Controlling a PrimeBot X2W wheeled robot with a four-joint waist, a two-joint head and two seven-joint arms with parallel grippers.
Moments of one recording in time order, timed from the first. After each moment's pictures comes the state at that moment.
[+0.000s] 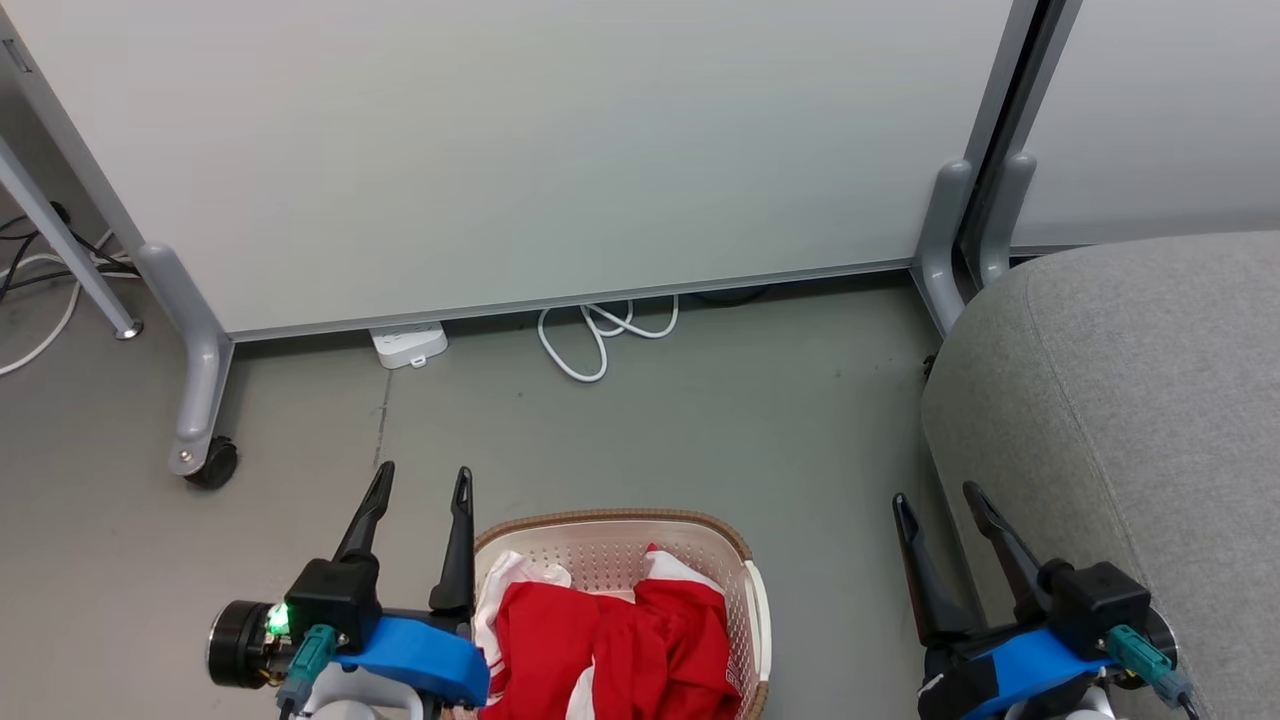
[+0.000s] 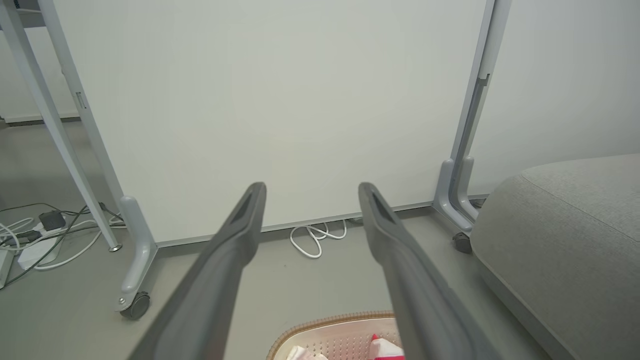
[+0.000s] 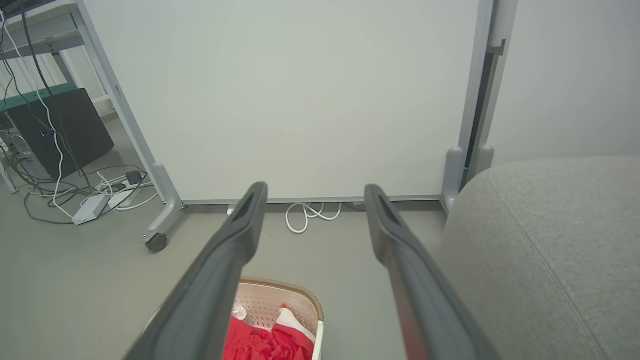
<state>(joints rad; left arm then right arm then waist) -0.10 0.05 -0.14 0.31 -0.11 -0.08 -0.26 -0.08 -0.05 0.09 0.30 0.15 0.13 -0.26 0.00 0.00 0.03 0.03</state>
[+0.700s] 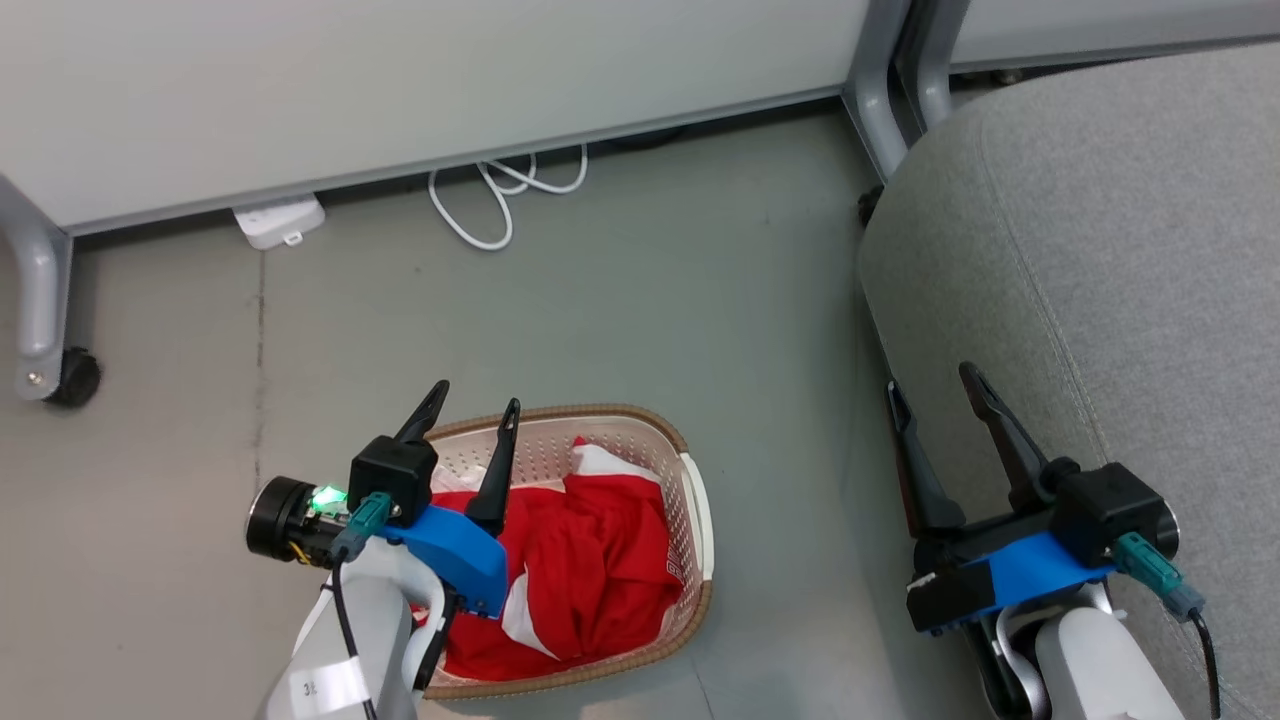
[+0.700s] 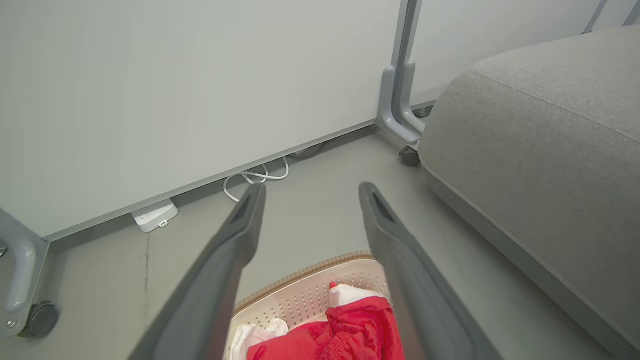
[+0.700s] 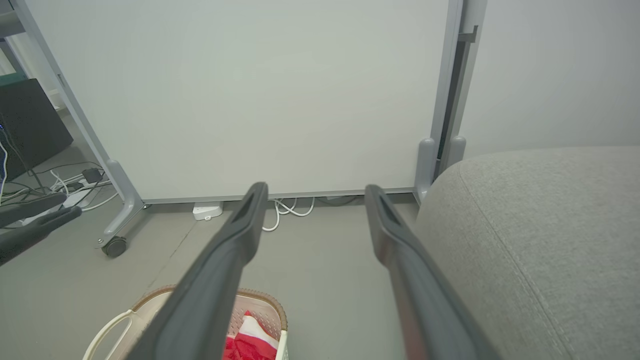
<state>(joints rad) -0.41 0.09 -0.28 0.65 -0.11 -0.13 -0.26 -0.22 -0.05 0.10 0.25 0.13 0.13 -0.26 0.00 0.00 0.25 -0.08</state>
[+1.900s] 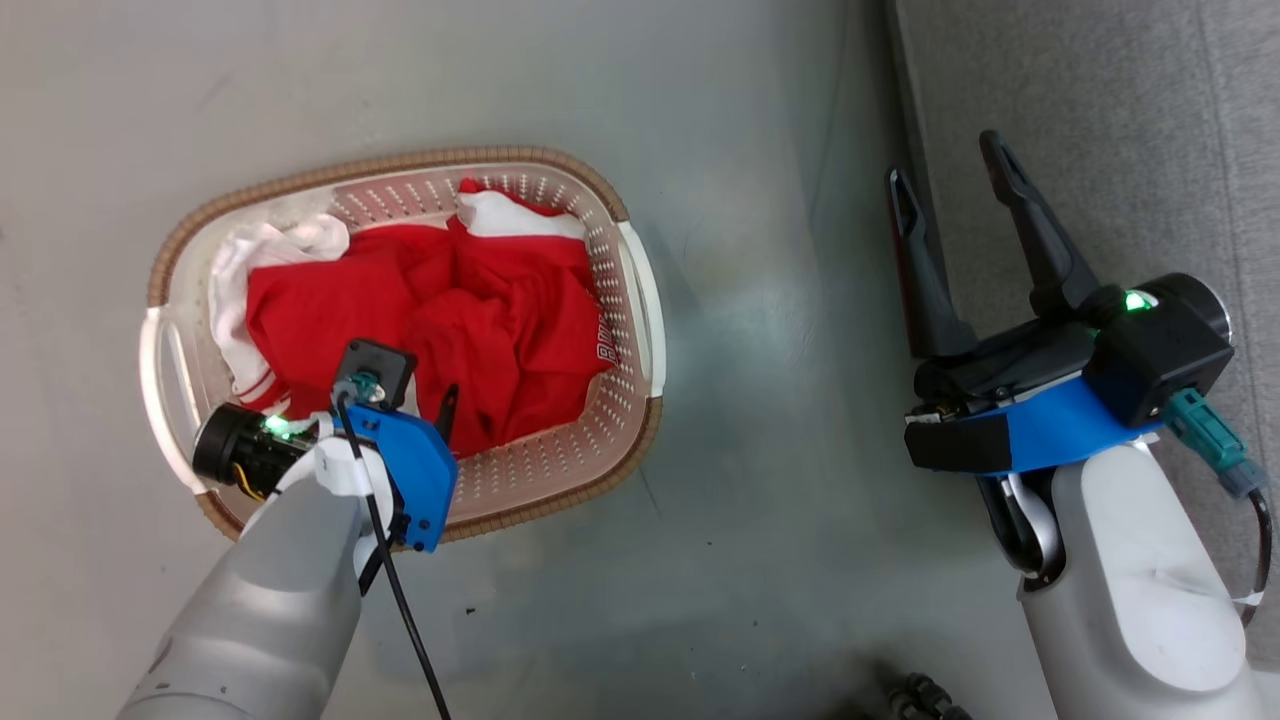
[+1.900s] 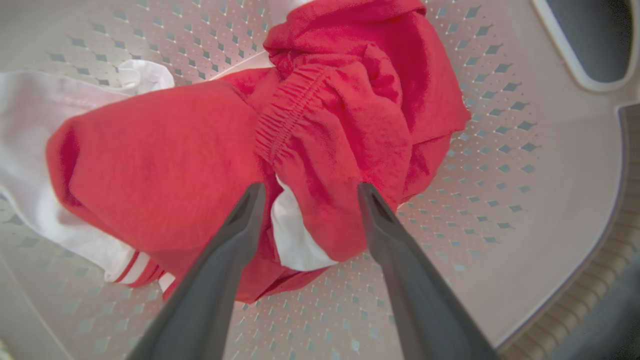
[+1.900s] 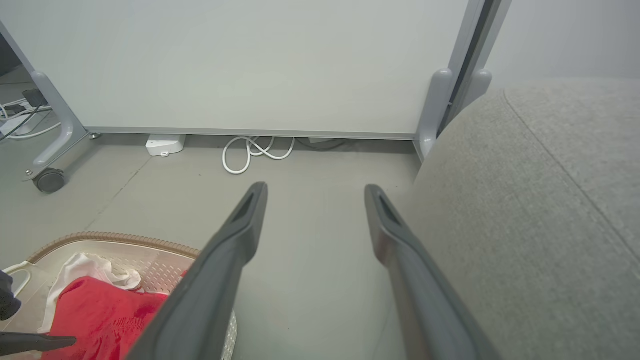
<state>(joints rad) -0.81 0.14 -0.72 1.23 -0.43 -0.13 -0.15 -0.47 -0.07 0.13 0.14 0.08 0.13 -0.26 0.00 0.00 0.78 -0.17</state>
